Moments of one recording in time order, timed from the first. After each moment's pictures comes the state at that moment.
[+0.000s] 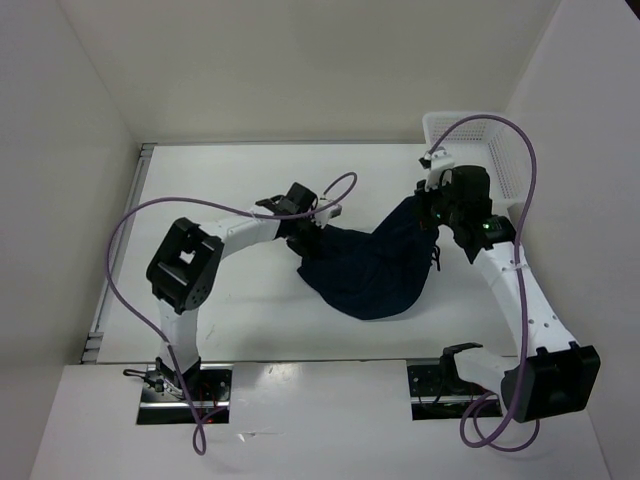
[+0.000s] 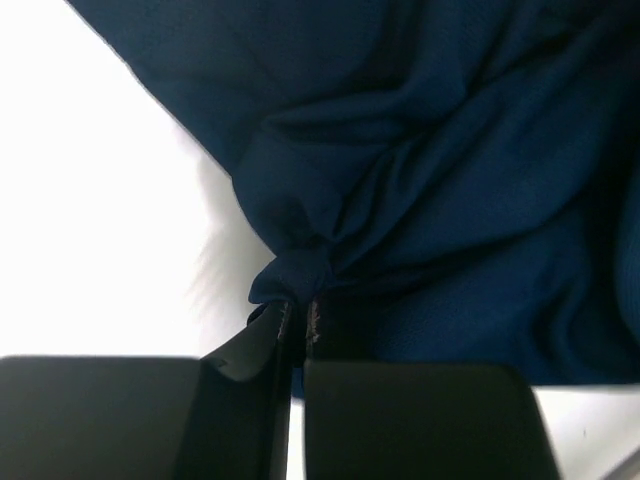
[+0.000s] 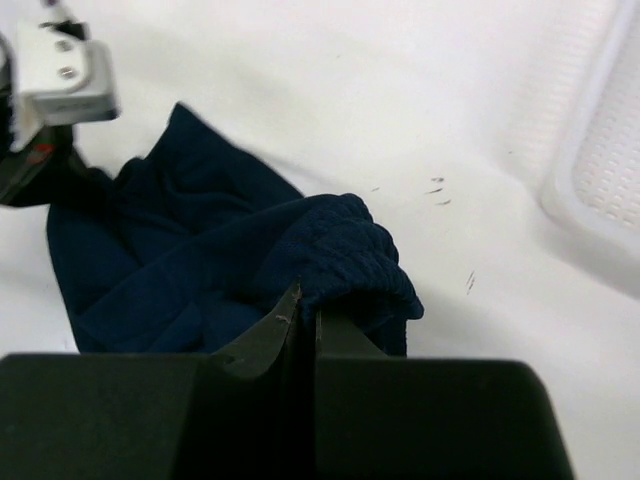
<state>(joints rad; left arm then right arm) -0.58 1.99 1.37 -0.43 0.29 0.07 0.15 1.13 1.05 -0.48 -0.23 -0.13</state>
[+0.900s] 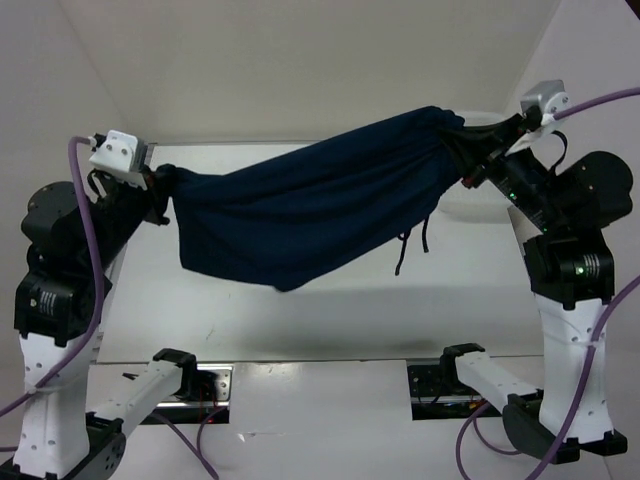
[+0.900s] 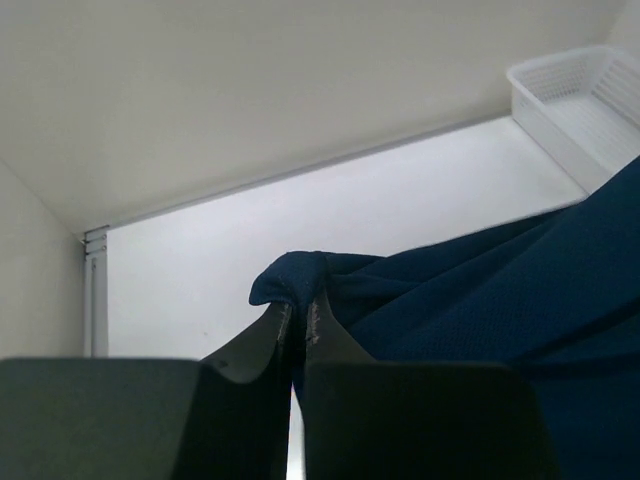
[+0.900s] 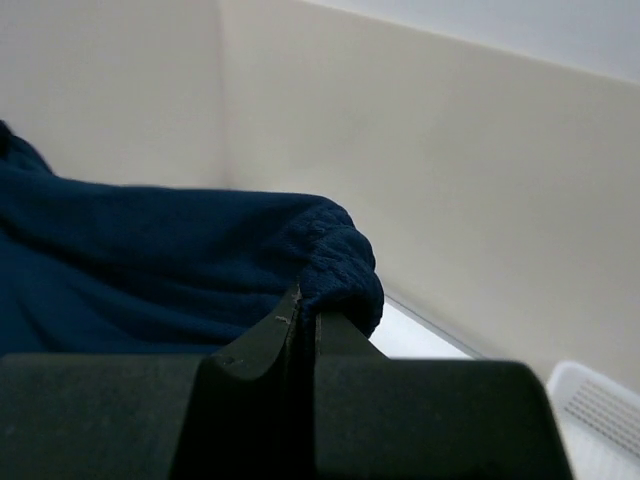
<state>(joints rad) -0.17 0.89 1.58 -0.73 0.08 0.07 0.11 0.99 1.66 -0.39 -0.52 0.03</state>
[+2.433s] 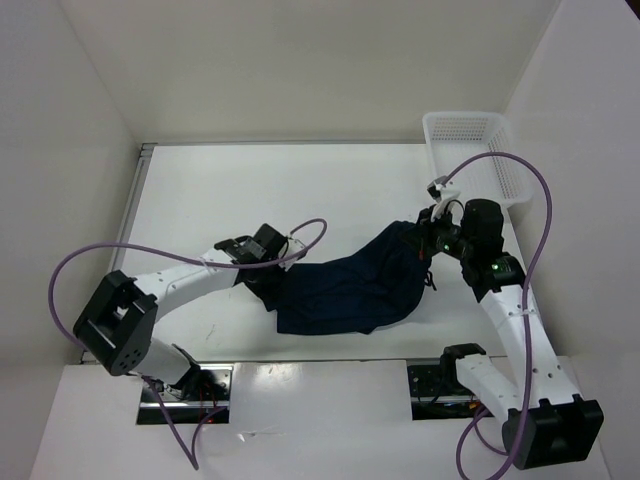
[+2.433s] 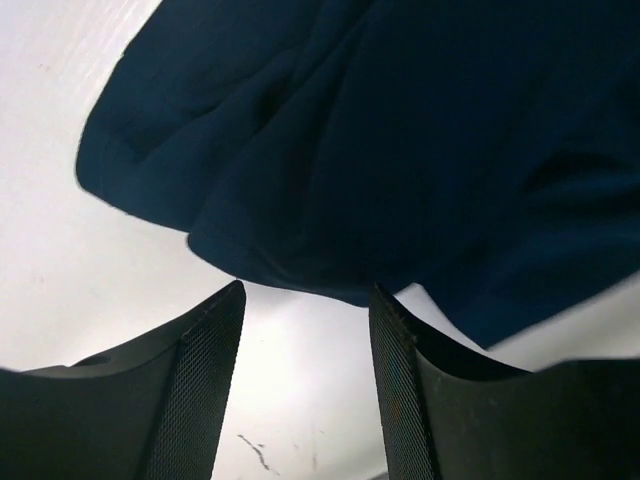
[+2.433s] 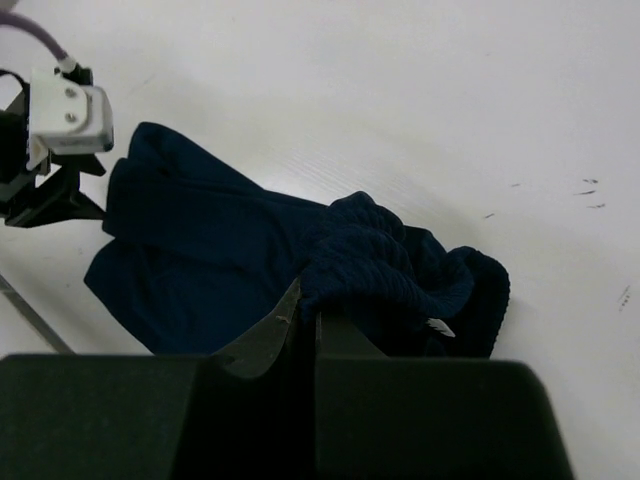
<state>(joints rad) -0.63 1.45 0.89 -0.61 0.02 0.07 0.09 0.87 0.81 -0.40 -0.54 0.00</state>
